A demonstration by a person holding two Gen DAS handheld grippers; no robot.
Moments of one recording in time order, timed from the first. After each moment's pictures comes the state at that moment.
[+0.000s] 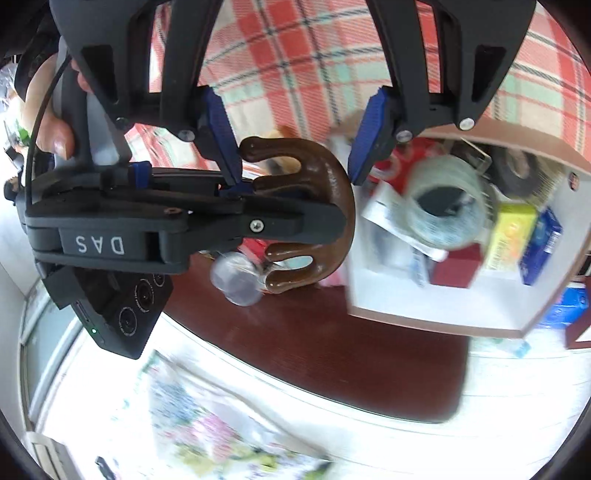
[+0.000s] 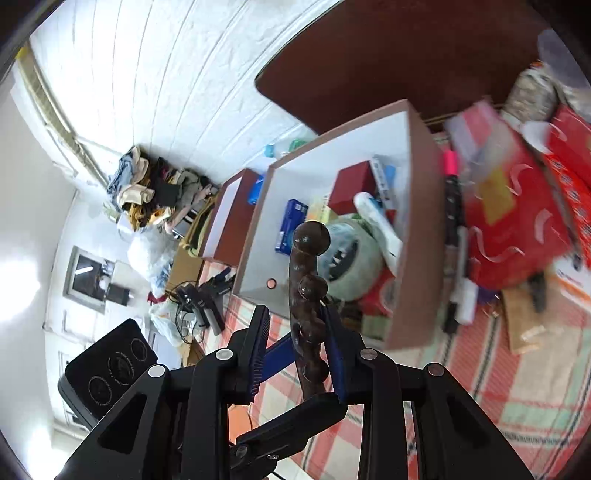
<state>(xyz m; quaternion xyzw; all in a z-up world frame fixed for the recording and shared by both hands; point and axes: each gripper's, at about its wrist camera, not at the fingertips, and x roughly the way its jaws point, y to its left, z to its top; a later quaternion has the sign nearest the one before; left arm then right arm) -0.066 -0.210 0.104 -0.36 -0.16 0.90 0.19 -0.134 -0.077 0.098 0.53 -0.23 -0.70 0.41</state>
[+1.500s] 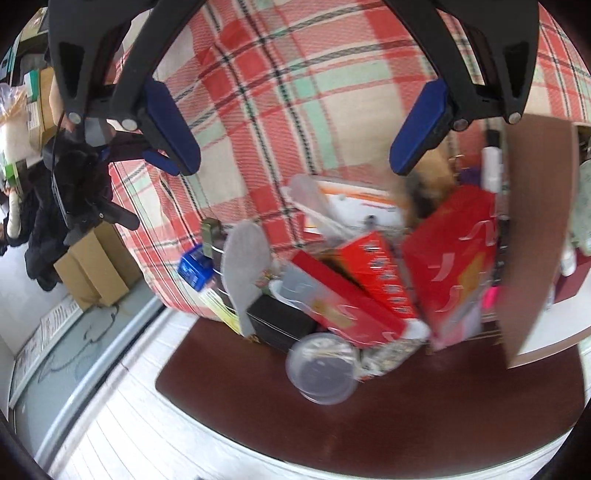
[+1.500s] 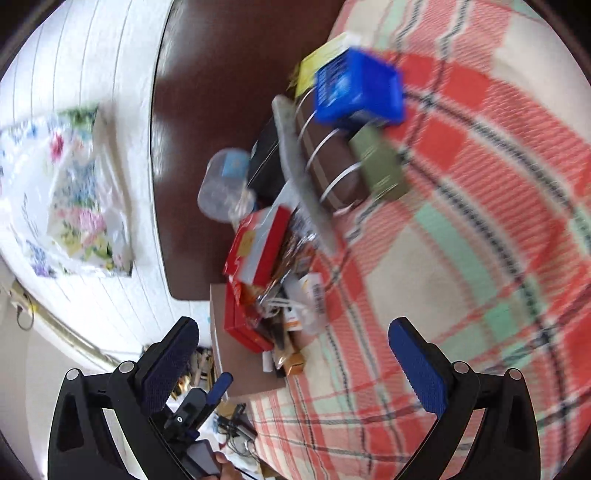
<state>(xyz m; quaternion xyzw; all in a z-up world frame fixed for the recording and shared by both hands) -0.109 0.018 0.065 -0.47 -0.08 0.85 0.23 -0.090 0.329 -0.035 0.43 -0.55 -0.69 0.19</state>
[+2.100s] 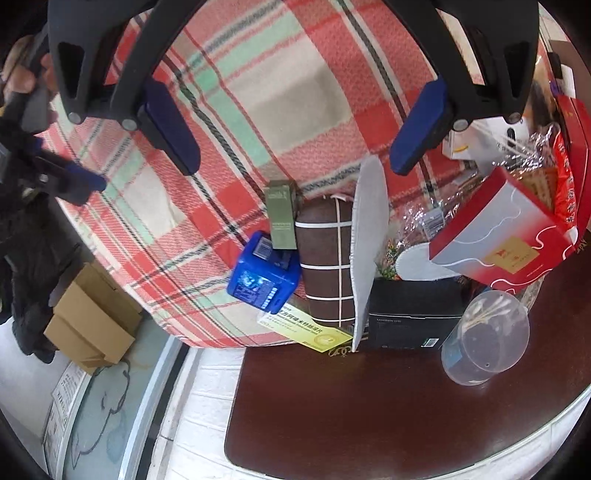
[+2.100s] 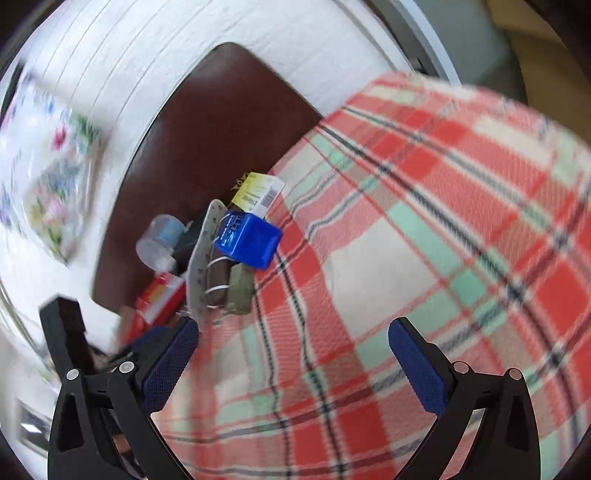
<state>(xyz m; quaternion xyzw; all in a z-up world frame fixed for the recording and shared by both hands) -0.145 0.197 0.016 -0.43 0.06 0.87 0.24 -0.078 0.433 -0.001 0.38 -0.31 -0.87 0.11</state>
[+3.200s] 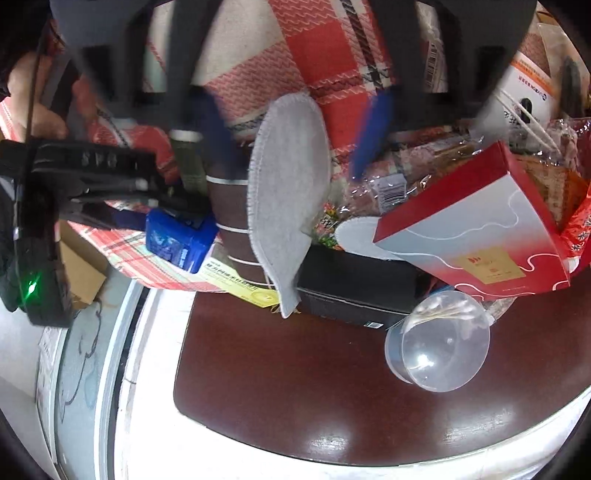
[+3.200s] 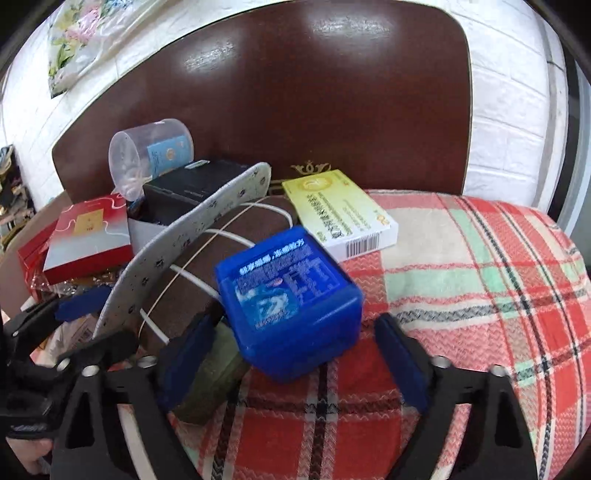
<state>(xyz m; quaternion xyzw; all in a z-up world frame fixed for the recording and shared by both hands) -0.174 0.157 -0.032 -0.31 0.00 0.93 0.19 -0.215 0.323 -0.029 0.35 -0.02 -0.93 0.15</state>
